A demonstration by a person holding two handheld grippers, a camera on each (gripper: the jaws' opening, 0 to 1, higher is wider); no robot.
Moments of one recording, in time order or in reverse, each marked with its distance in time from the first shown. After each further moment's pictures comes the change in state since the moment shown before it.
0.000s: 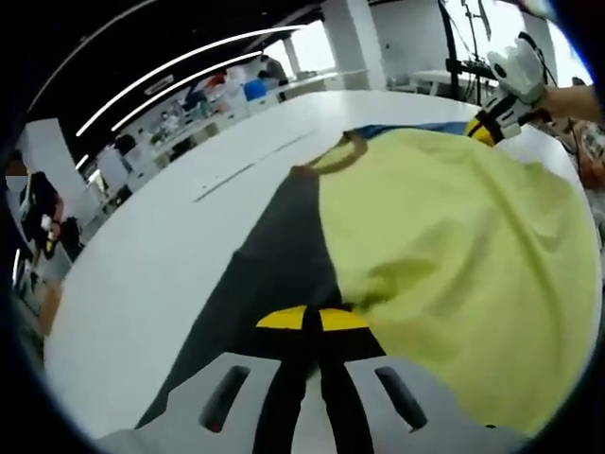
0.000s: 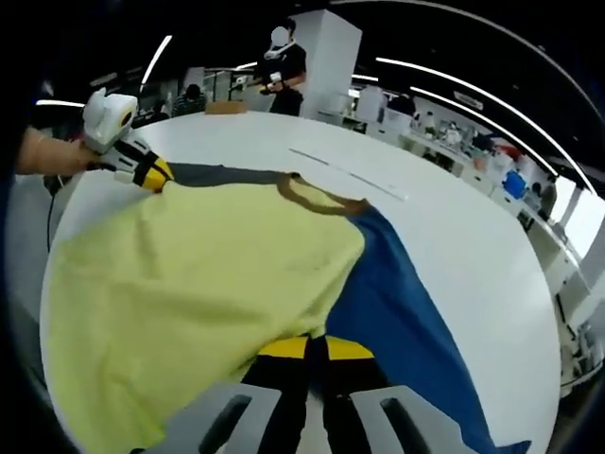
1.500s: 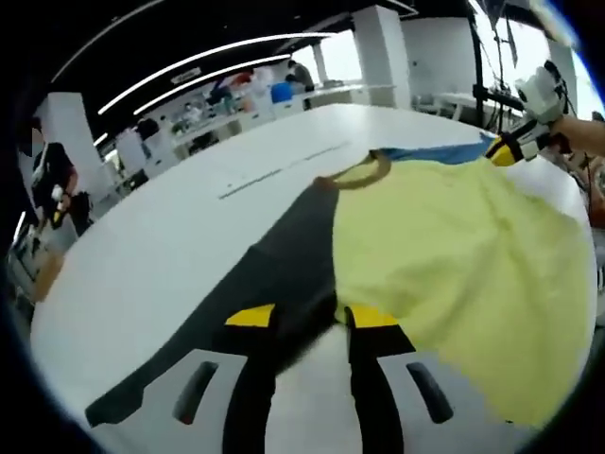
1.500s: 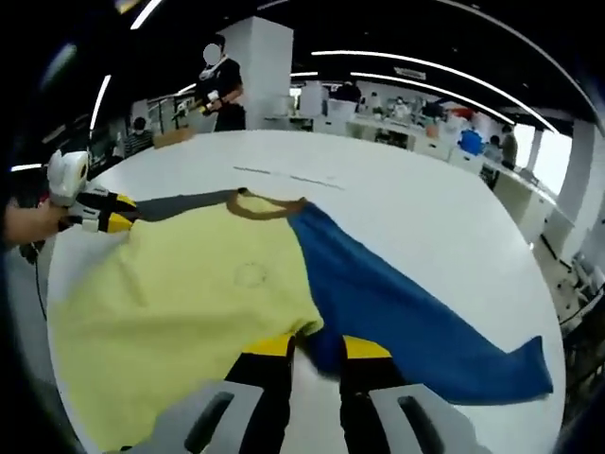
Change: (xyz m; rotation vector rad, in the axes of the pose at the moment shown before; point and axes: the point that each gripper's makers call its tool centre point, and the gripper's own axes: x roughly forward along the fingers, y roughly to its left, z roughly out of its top) left arm -0.015 0.016 0.010 -0.192 -0.065 0.030; right arm -0.031 -0.032 -0.003 0.265 -0.010 -0.086
